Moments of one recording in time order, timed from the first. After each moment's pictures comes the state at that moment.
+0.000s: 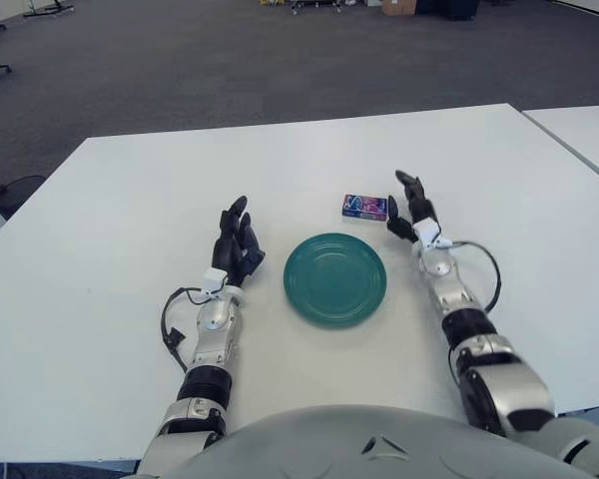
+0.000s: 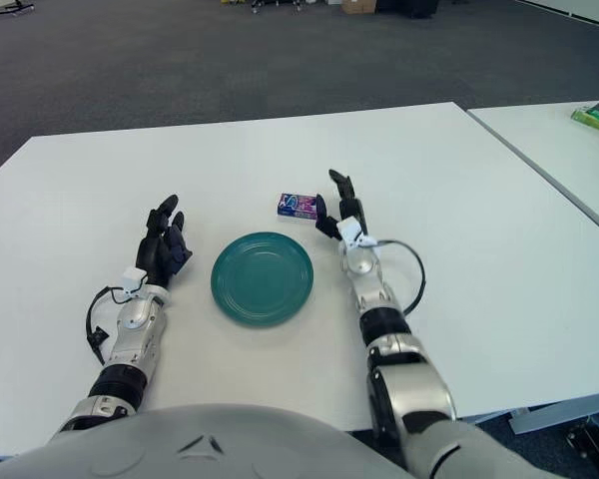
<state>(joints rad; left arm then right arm) -0.06 -0.07 0.10 0.62 -0.05 -0.43 -0.04 -0.47 -0.15 0.06 0.83 -0.33 -0.41 -0.27</state>
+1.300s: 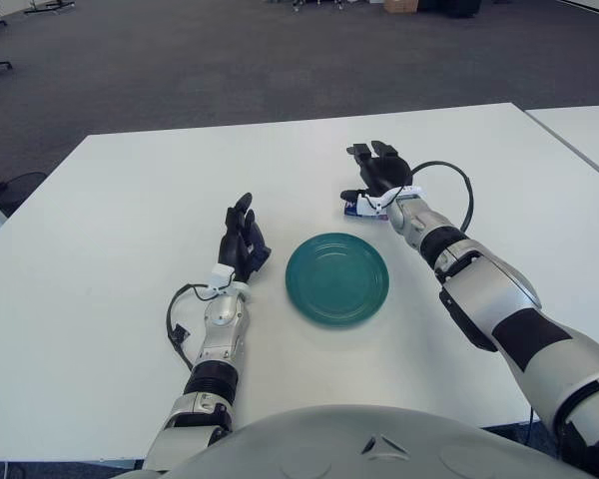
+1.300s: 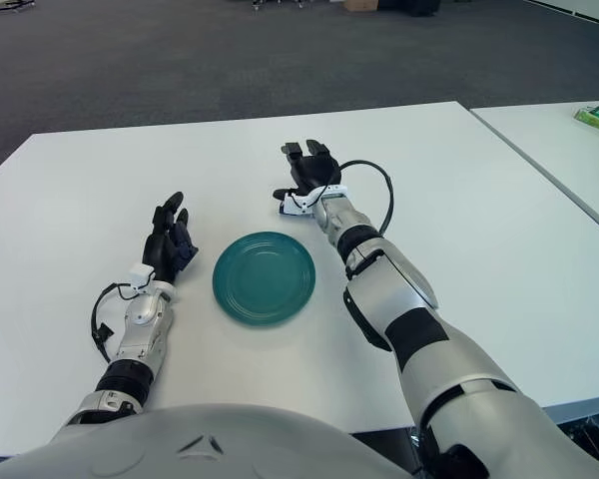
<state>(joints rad) -0.08 -0.09 0.08 0.63 -0.03 -0.44 0.00 -0.92 -0.11 0.59 1.34 -0.81 -0.20 -0.51</state>
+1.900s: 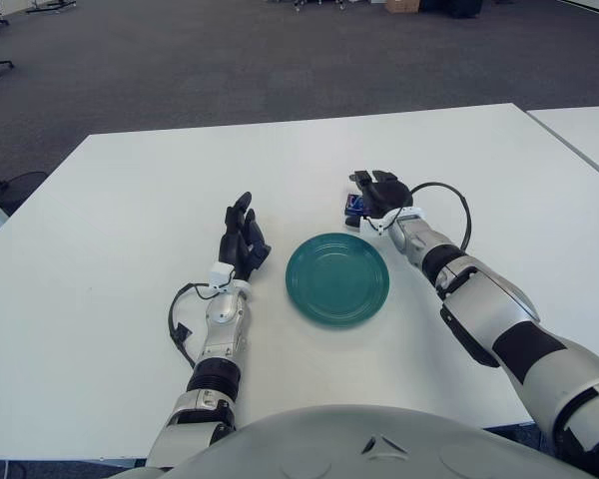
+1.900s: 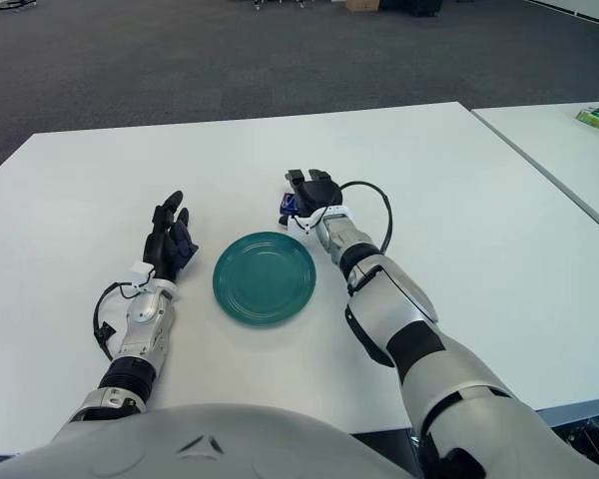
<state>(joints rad) -0.10 -0.11 0.10 0.65 -0.05 -0.44 -0.02 -0.84 -0.12 0.61 1.37 -0.80 -0.17 -0.43</state>
